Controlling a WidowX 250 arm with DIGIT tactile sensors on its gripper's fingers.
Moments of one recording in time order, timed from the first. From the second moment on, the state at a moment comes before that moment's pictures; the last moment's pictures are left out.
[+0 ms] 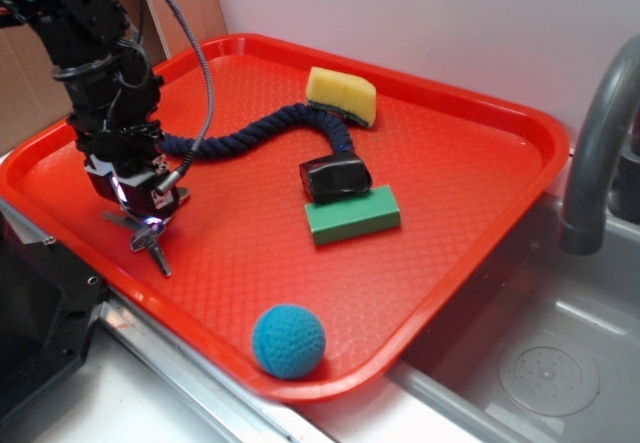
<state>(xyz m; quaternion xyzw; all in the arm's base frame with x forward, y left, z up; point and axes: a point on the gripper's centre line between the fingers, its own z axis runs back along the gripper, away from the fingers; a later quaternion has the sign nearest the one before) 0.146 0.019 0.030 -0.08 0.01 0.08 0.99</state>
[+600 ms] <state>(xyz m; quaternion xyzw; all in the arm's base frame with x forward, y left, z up) 0.170 0.018 0.121 0.05 0.00 0.00 1.00</state>
